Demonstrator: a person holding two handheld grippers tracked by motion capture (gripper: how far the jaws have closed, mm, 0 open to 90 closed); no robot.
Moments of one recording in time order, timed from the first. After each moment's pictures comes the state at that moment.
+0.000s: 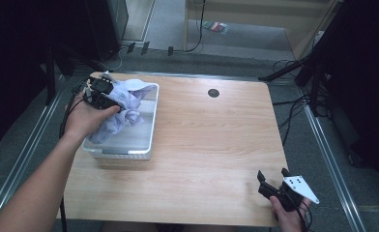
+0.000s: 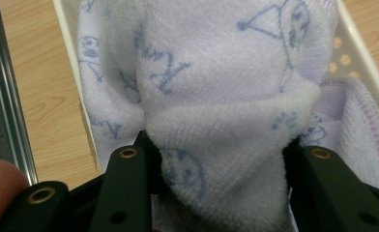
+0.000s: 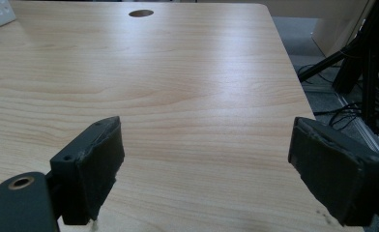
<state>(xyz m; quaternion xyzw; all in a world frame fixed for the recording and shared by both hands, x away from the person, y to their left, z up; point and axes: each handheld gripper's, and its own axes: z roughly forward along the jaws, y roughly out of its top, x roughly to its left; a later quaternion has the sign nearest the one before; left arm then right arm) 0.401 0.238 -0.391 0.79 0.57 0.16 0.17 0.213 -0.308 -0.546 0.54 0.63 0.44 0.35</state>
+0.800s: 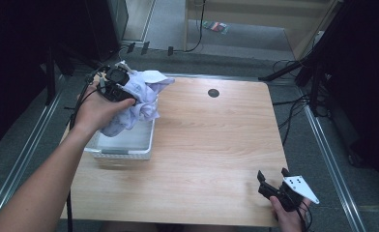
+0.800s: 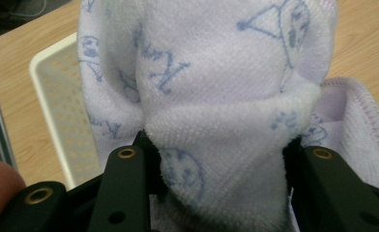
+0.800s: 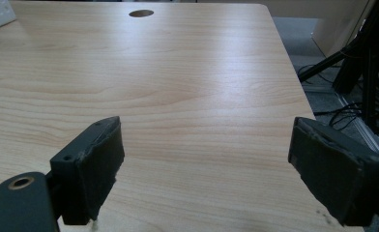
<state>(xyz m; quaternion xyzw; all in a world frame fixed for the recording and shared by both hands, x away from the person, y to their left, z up) 0.397 0.187 -0.350 0.81 0.52 0.17 0.19 0.213 -0.308 -0.546 0.54 0.63 0.44 0.35</state>
